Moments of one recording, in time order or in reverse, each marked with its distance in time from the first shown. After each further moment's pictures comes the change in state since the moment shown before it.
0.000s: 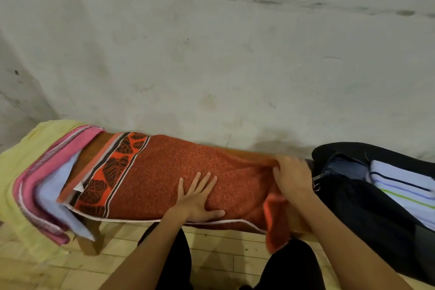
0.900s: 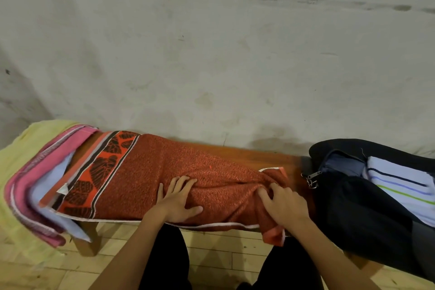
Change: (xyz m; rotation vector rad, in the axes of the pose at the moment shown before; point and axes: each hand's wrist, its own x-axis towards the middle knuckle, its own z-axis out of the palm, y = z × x) left_hand -0.016 -0.035 0.000 -0.186 0.082 -0.077; right_hand -0.053 0.005 0.037 0.052 -0.315 0.137
